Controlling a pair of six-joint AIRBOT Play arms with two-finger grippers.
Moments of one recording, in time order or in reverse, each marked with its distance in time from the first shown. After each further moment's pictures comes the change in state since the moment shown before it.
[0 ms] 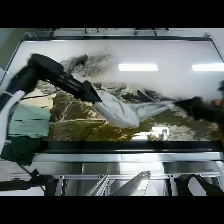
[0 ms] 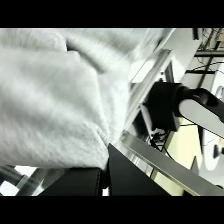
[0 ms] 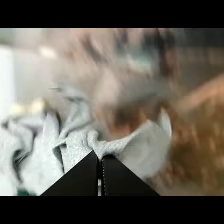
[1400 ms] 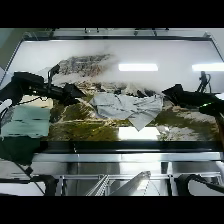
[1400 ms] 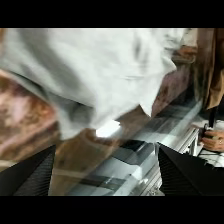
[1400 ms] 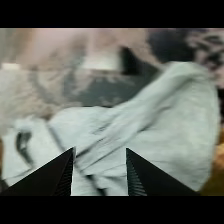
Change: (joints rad) left arm 0.274 -0.130 -0.240 -0.002 -0.242 0.100; right arm 0.266 -0.522 0.175 -0.052 -0.353 -0.008
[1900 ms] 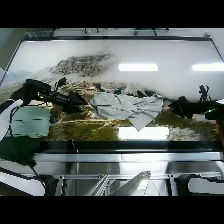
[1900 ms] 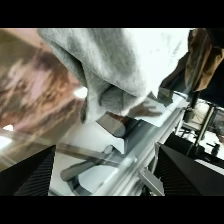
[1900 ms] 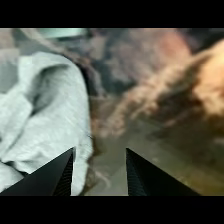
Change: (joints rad) left arm -0.013 -0.128 -0.021 -0.001 0.048 -0.028; right arm -0.161 -0.146 0.024 -0.234 0.122 0.059
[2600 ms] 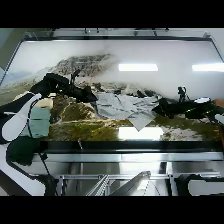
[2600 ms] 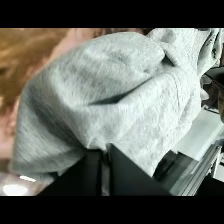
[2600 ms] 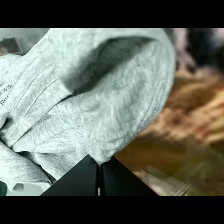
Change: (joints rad) left arm -0.179 -0.134 0.211 0.001 -0.191 -0.007; right arm 0.230 -0.092 -0.015 0.120 -0.059 -0.029
